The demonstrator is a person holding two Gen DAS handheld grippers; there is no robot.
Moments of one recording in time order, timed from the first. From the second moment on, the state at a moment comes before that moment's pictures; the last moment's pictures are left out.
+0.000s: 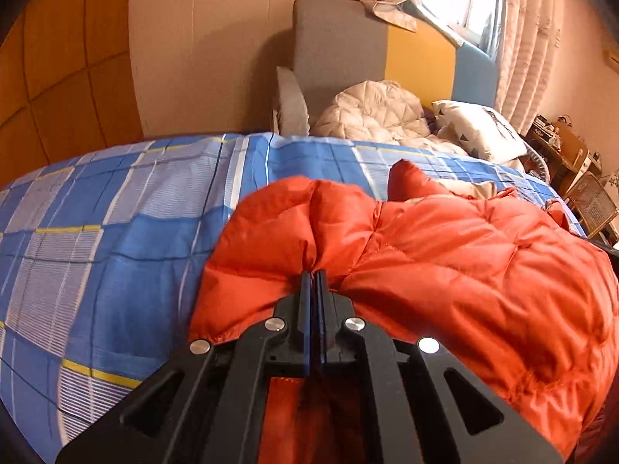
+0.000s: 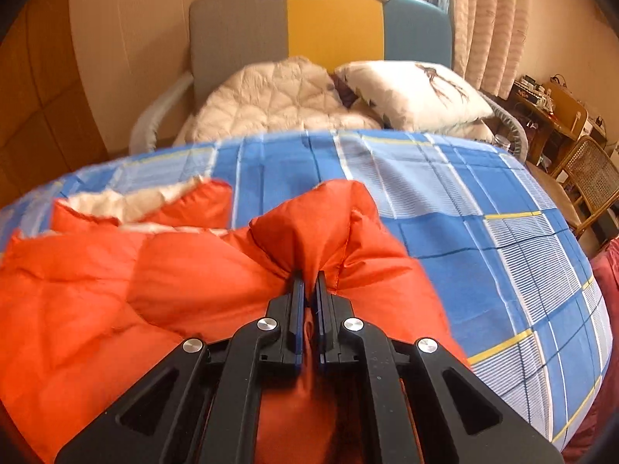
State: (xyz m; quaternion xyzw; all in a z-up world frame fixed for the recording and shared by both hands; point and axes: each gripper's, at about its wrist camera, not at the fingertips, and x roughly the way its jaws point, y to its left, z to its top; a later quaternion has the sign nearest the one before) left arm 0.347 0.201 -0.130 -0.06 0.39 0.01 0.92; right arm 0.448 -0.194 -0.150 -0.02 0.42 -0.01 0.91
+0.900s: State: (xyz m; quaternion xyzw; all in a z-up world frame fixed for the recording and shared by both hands) left arm 0.261 0.175 -0.083 -0.06 0.33 0.00 0.94; right arm 0.354 -0.188 -0.101 0.05 0.38 0.06 0.92
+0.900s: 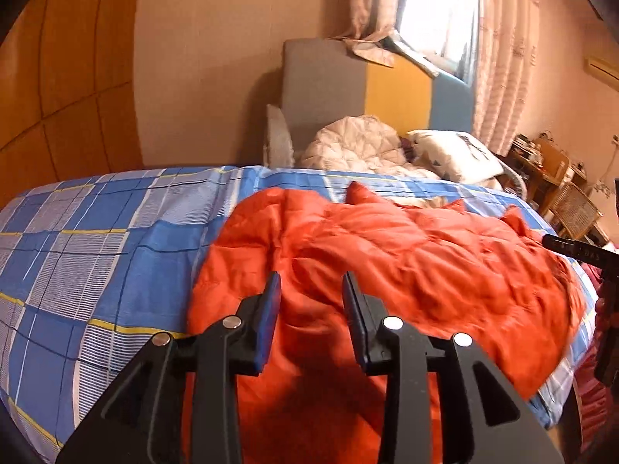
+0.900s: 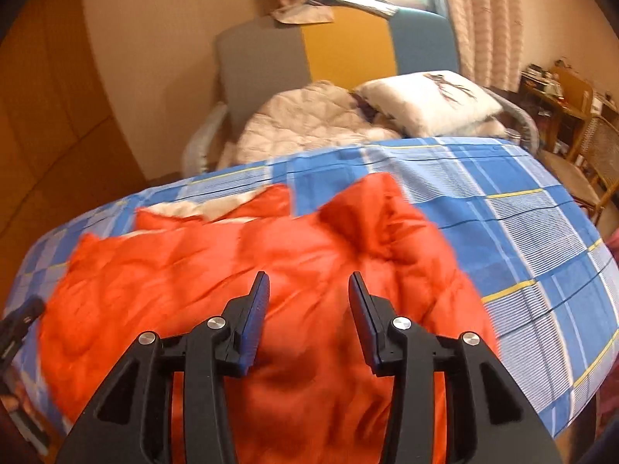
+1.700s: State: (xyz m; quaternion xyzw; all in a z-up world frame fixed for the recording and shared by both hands) left arm 0.284 0.130 -0.138 -0.08 0.40 -0.04 0.91; right arm 0.342 -0.149 -0.178 0.01 0.43 0.07 0.90
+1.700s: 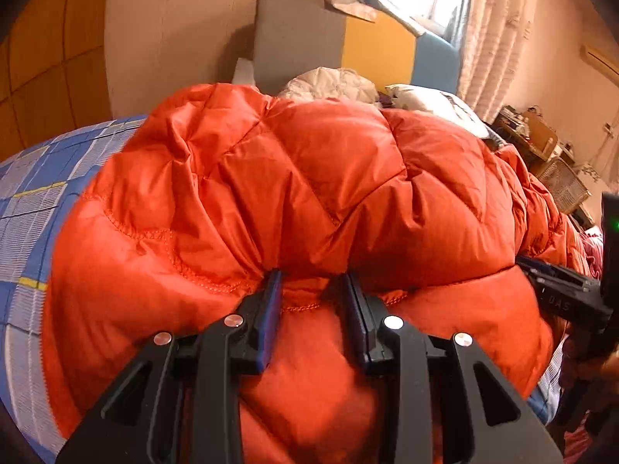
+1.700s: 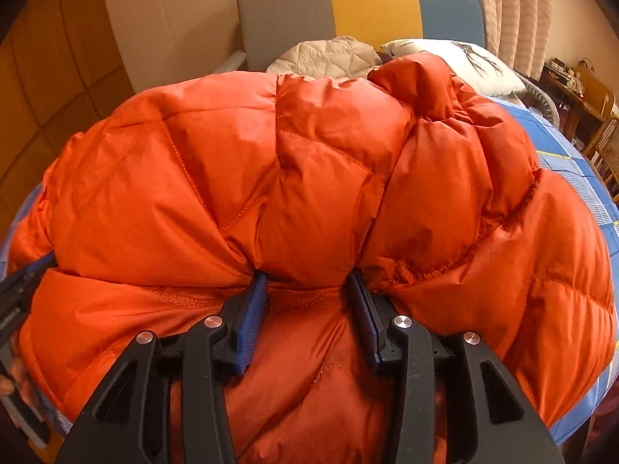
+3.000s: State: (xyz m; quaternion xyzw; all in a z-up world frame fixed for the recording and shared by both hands) left arm 0.272 0.071 -0.123 0.01 0.37 -0.15 0.92; right arm 0.305 -0.188 -0.160 0.05 0.42 0.04 0.91
